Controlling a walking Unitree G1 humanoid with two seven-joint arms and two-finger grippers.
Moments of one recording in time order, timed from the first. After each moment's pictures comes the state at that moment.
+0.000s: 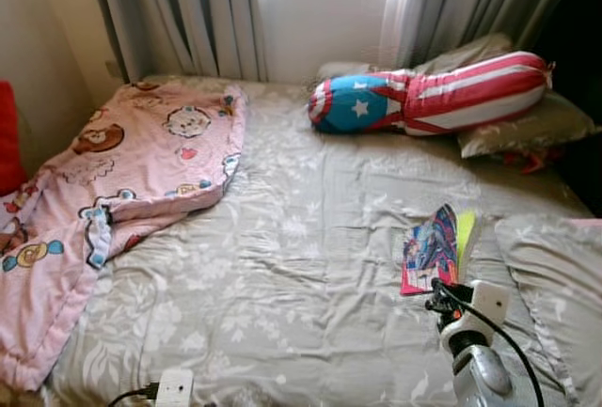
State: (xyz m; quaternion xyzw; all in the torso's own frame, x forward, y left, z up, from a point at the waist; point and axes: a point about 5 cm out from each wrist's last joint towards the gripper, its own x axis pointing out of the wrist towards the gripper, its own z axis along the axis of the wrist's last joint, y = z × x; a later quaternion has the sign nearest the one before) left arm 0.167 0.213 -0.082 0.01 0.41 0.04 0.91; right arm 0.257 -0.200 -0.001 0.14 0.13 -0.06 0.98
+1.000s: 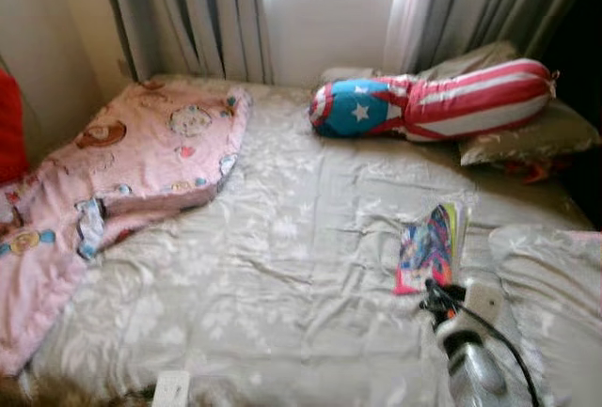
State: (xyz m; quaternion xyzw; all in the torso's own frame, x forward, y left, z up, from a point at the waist) left arm 0.160 0.220 -0.084 0.03 0.42 0.05 0.91; right arm 0.260 -0.190 -0.001 0.14 0.13 -0.03 0.98
